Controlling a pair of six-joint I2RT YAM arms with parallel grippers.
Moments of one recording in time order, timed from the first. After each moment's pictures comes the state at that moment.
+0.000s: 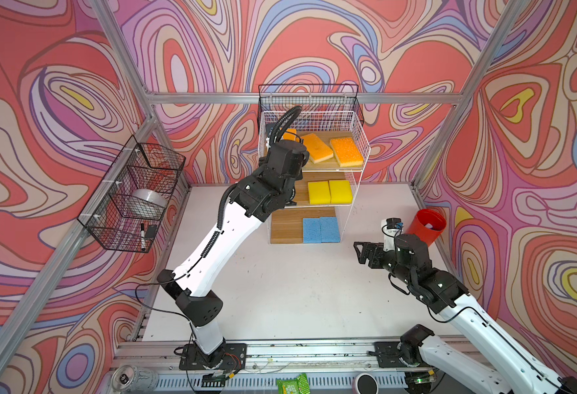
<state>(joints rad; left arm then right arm) -0.72 1.75 2.20 -0.81 -0.74 -0.45 0.47 0.81 0.77 -0.50 0.09 0.46</state>
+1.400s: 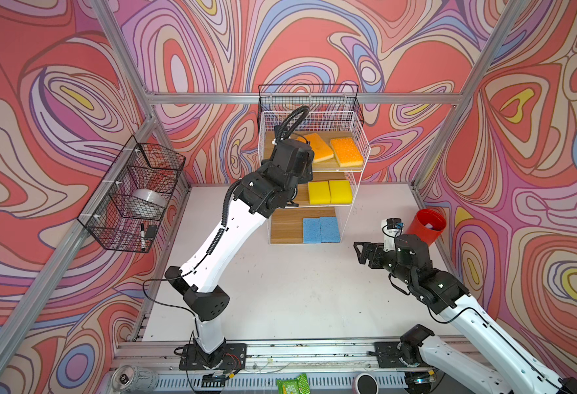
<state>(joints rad) -0.74 1.82 2.31 -0.92 -0.59 -0.45 0.47 0.80 0.77 -0.50 0.09 0.46</state>
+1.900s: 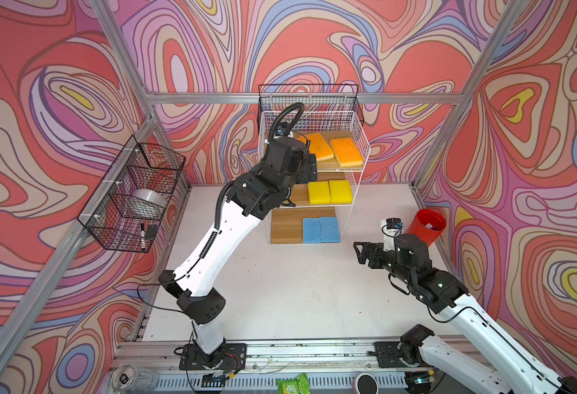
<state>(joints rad) -0.72 1.75 2.28 -0.90 -0.46 -0.43 0.47 0.81 0.77 -0.50 0.09 0.46</state>
